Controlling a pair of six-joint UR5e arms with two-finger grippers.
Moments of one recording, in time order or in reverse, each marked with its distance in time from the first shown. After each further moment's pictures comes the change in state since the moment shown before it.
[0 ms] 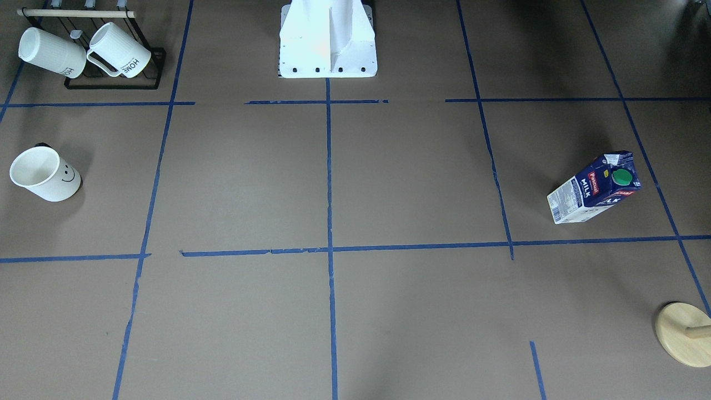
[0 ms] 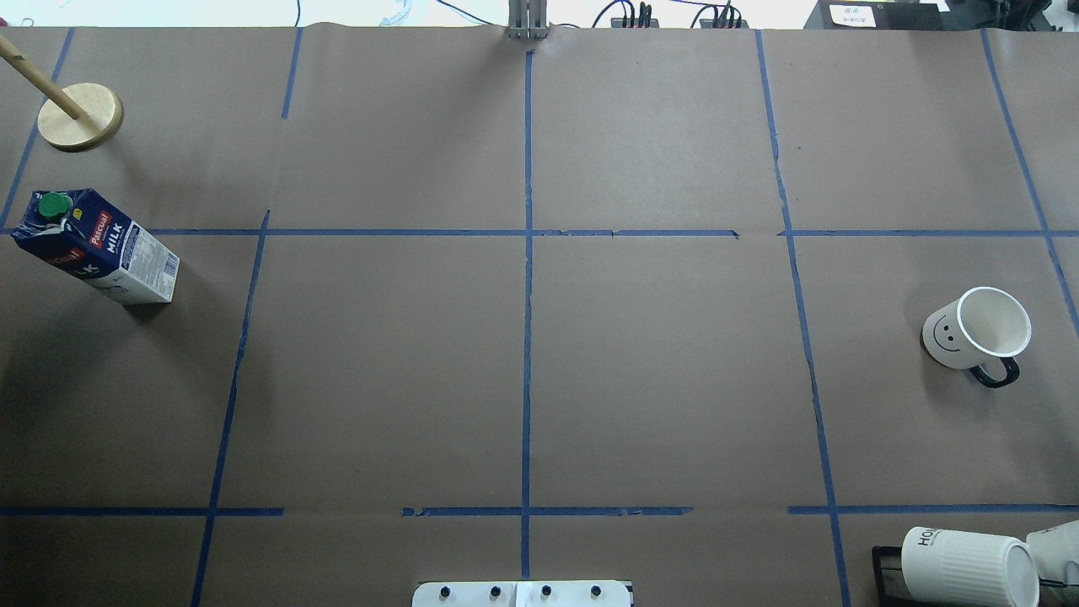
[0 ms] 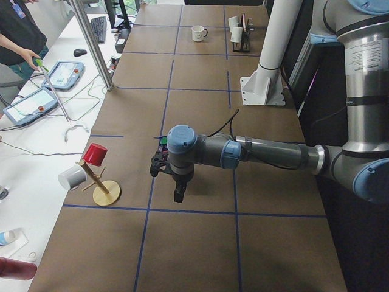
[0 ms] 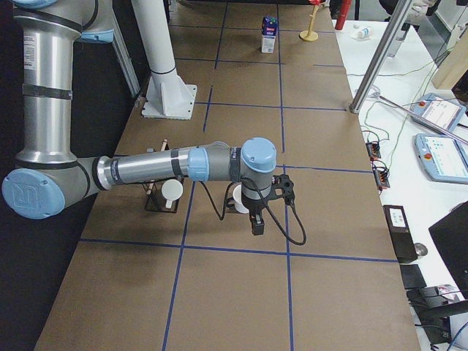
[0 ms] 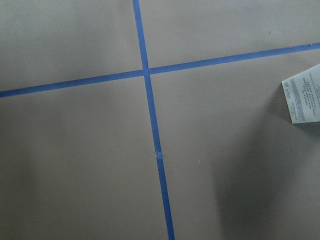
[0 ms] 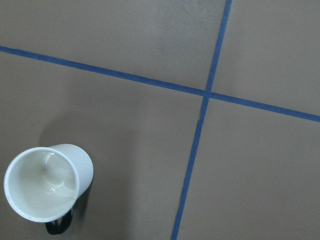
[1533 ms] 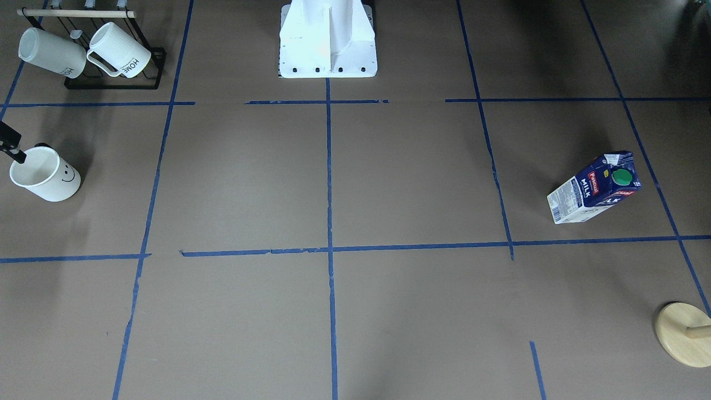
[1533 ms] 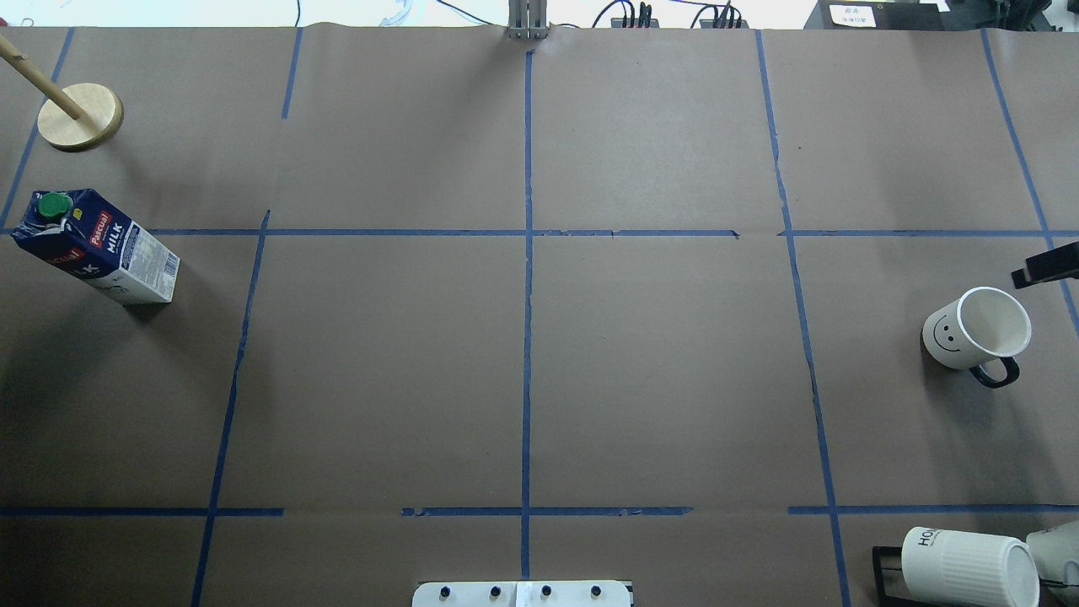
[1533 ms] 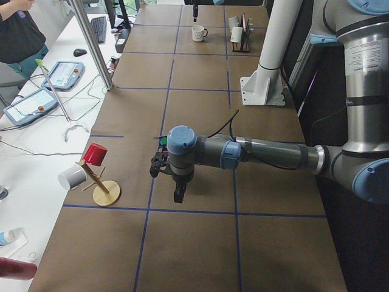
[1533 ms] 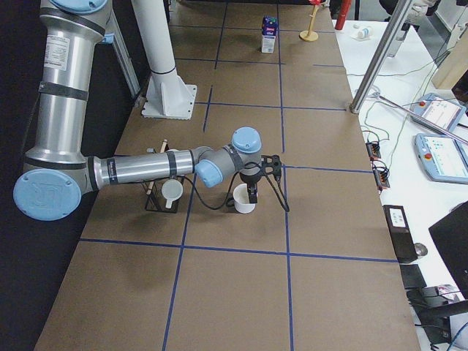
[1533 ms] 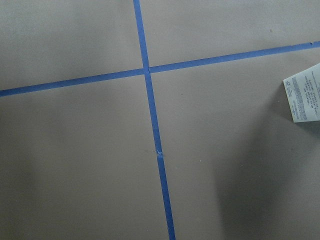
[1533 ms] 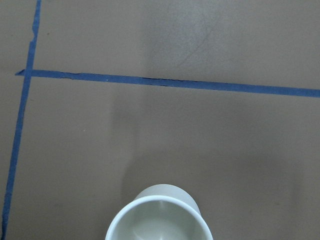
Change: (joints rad) left arm 0.003 -0.002 0.006 -0.002 0.000 0.001; right arm -0.404 -0.066 -0.023 0.618 -0.041 0.755
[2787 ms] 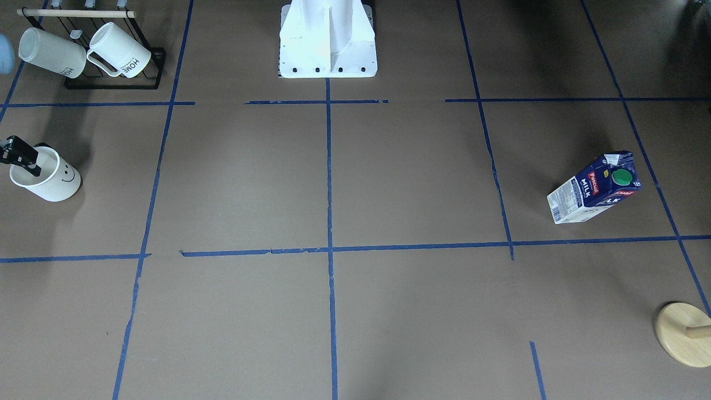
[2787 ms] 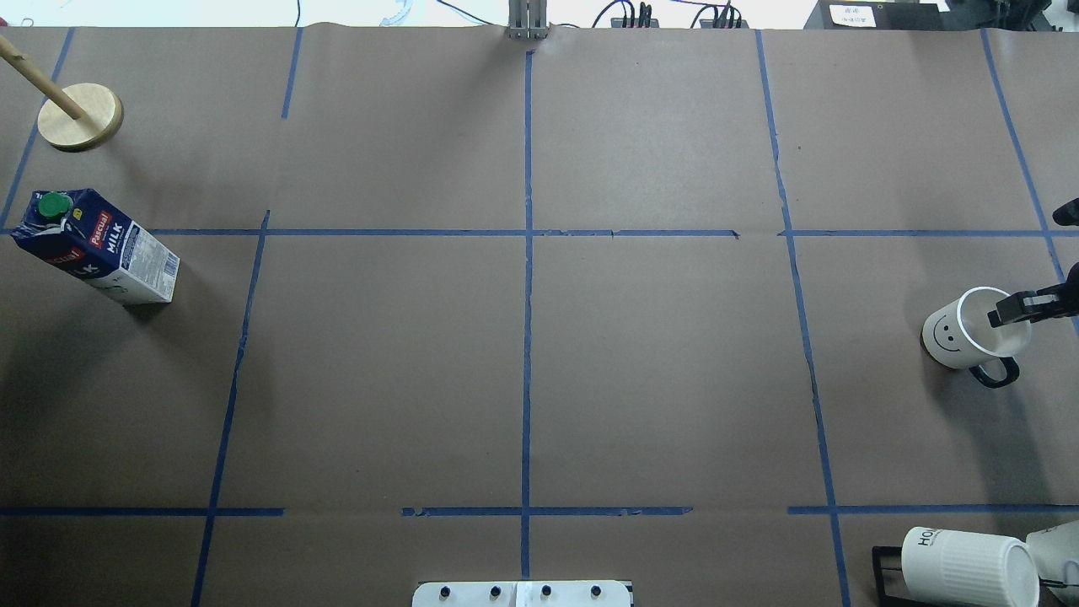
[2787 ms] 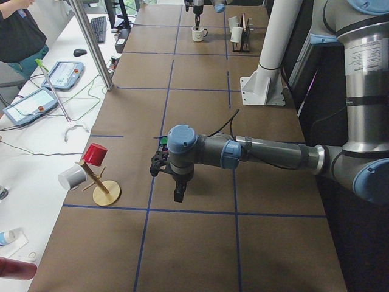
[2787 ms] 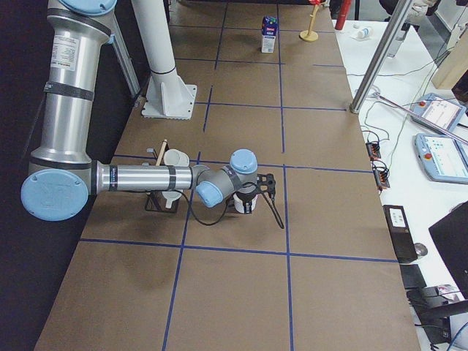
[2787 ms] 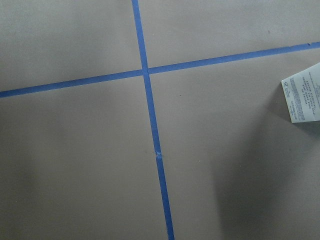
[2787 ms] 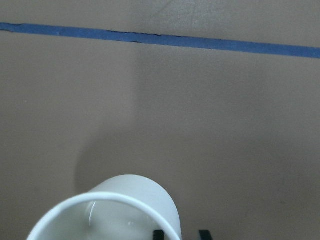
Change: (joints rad) left arm 0.000 0.002 -0.007 0.000 0.000 -0.001; right arm -0.072 -0.002 -0.153 0.148 -0.037 0.020
